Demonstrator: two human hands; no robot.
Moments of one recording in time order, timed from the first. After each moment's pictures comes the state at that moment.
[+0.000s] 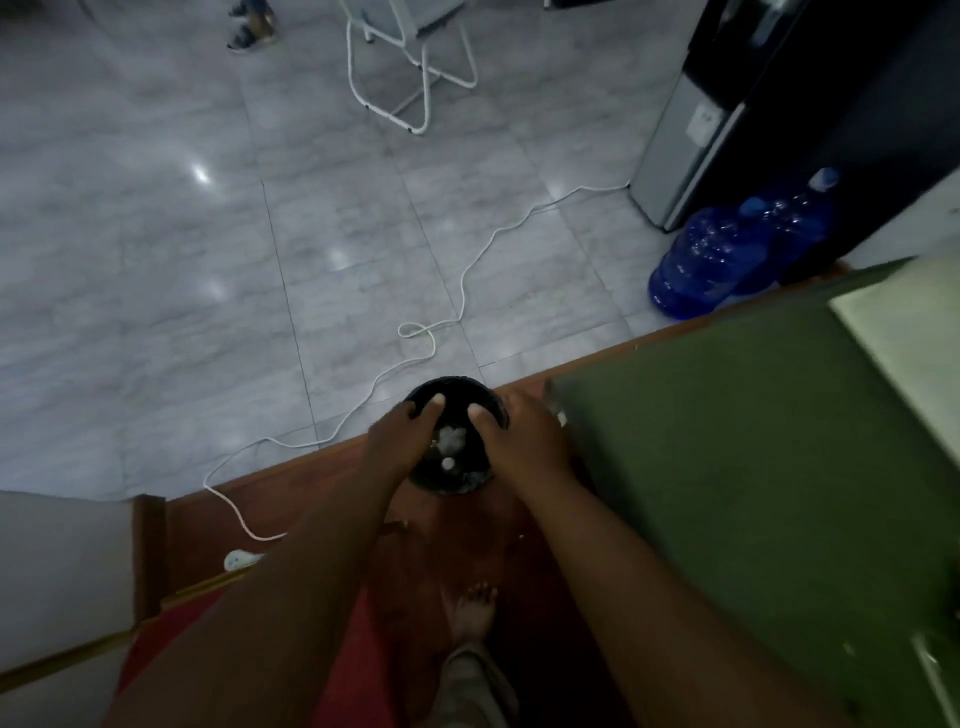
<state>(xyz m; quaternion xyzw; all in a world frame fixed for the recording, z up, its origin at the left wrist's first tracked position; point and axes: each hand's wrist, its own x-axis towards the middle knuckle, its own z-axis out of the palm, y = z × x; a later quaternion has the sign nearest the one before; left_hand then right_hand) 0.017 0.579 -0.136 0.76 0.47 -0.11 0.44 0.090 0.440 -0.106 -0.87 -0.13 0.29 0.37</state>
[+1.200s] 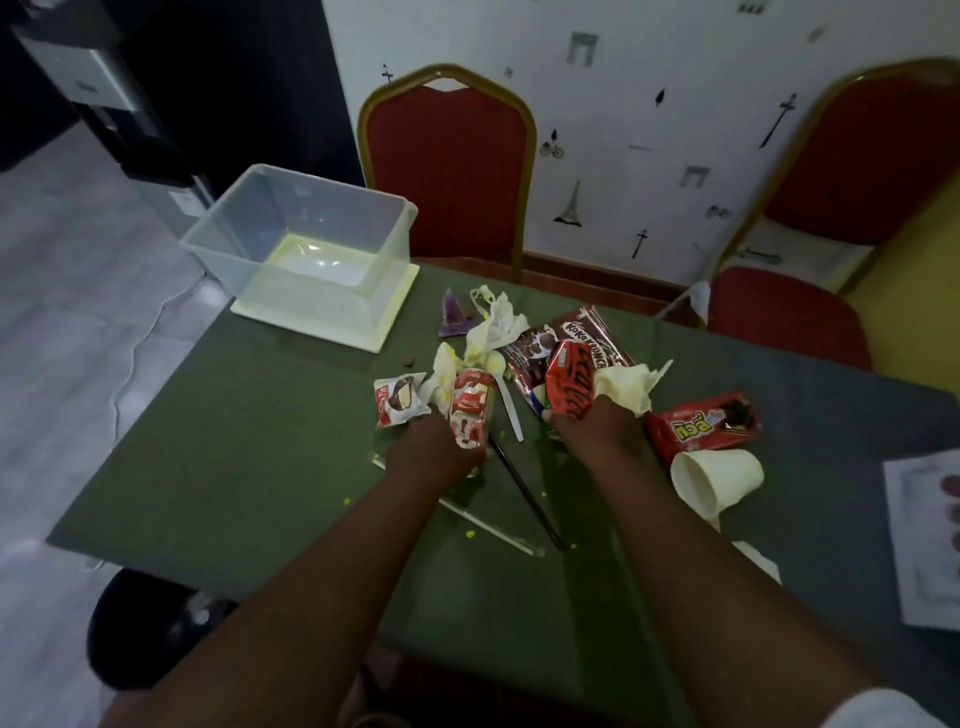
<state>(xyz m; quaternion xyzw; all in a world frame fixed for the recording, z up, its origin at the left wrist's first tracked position) 0.083 0.032 -0.008 0.94 -0.08 -0.25 0.21 0.021 -0.172 -0.011 -0.85 0.42 0.06 0.31</state>
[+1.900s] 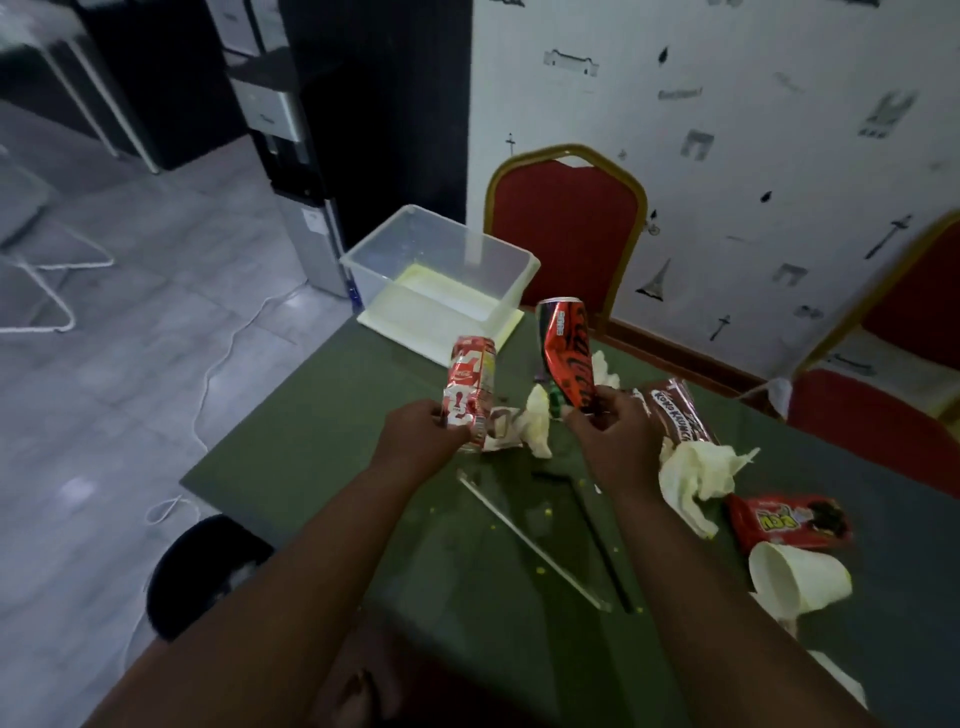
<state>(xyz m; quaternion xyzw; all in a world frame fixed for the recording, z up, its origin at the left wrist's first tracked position) 0.108 0.152 0.051 0.92 0.02 -0.11 0.38 0.055 -0.074 0.058 -0.84 0.21 -0.17 0.46</state>
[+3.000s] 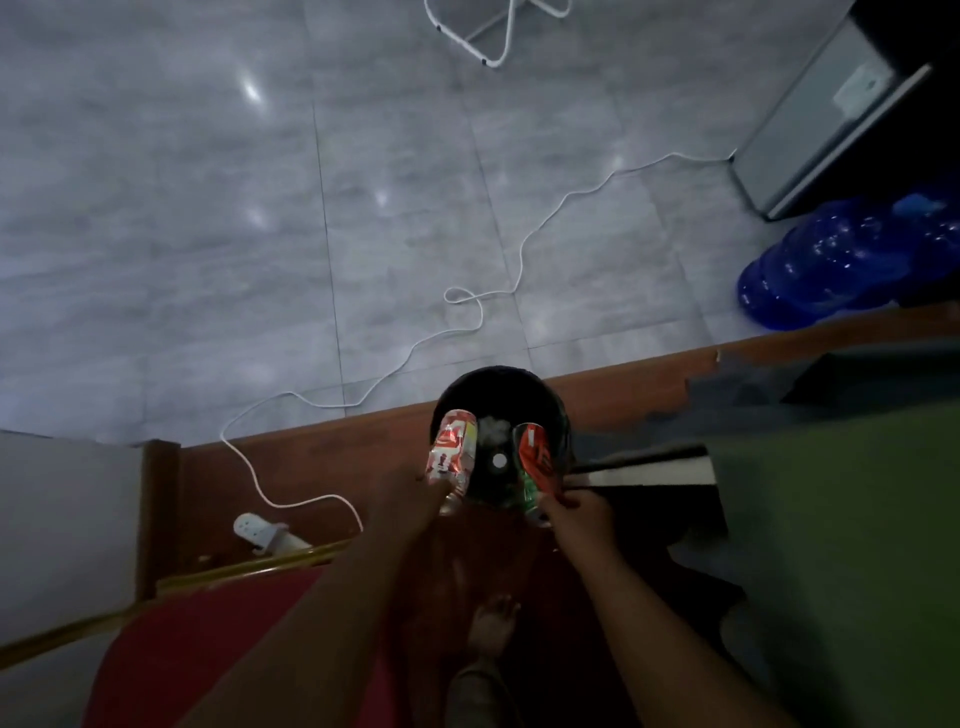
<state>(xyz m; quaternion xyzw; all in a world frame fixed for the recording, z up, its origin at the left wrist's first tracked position) -0.031 0.628 -0.273 0.71 0.53 -0.15 0.43 0.090 0.453 -0.283 -0.84 0.09 0.41 0.35</state>
